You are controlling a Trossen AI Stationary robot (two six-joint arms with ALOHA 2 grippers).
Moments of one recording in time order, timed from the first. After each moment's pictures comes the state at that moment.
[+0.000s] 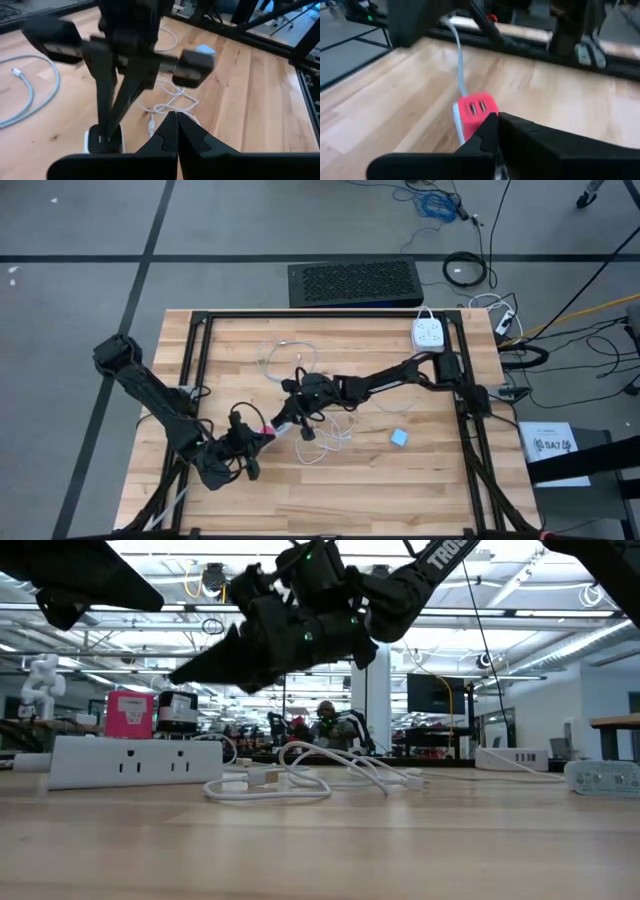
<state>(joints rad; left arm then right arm) -0.81 1.30 0.66 -0.15 -0.99 -0.93 -0.01 2.19 1.40 0.44 -0.36 -0.15</state>
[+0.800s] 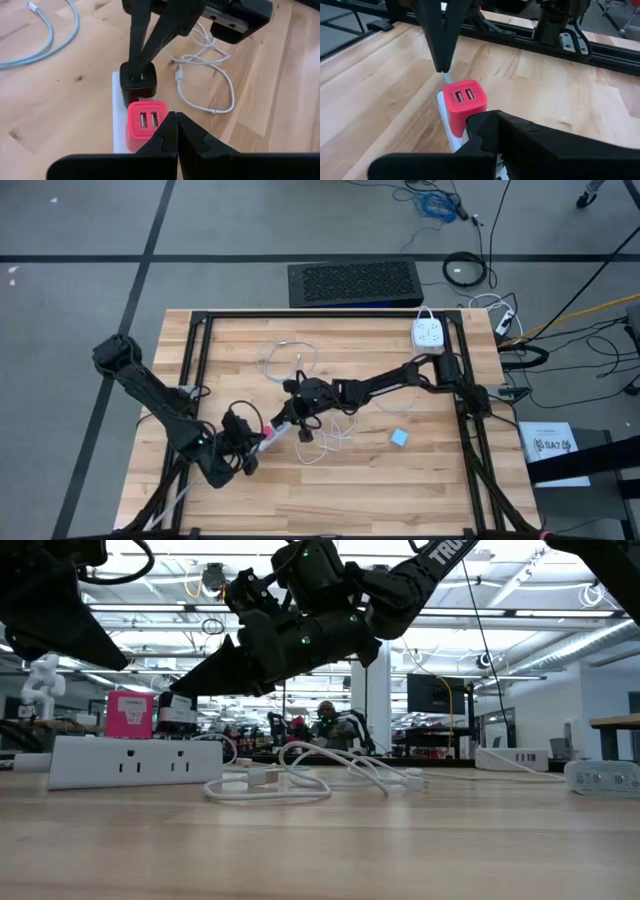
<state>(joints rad) -0.80 1.30 0.66 -0.46 -0.81 -1.23 0.02 2.20 1.40 0.37 -0.23 -0.19</state>
